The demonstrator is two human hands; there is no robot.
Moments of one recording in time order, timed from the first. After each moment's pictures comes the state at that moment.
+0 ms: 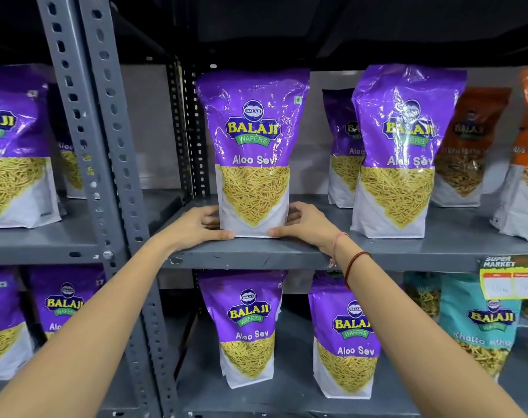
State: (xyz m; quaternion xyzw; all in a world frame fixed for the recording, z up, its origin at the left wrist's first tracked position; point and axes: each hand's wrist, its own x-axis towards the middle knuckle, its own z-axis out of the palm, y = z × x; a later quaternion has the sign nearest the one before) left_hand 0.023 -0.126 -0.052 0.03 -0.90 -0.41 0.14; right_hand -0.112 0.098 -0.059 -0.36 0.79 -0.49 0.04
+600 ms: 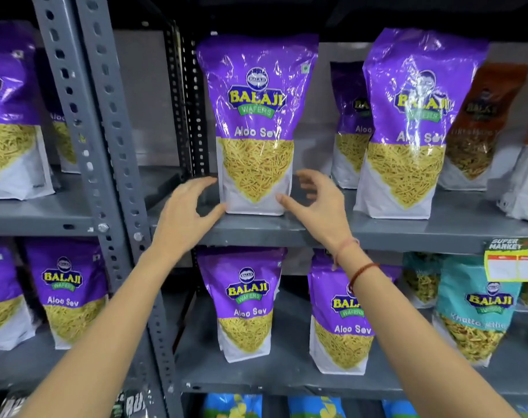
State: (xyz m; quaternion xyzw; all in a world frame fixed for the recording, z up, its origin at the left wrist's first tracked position) left_hand 0.050 -0.090 -0.079 0.08 -0.88 -0.17 0.44; right_hand -0.068 0.114 -0.070 -0.37 0.72 -0.55 -0.22
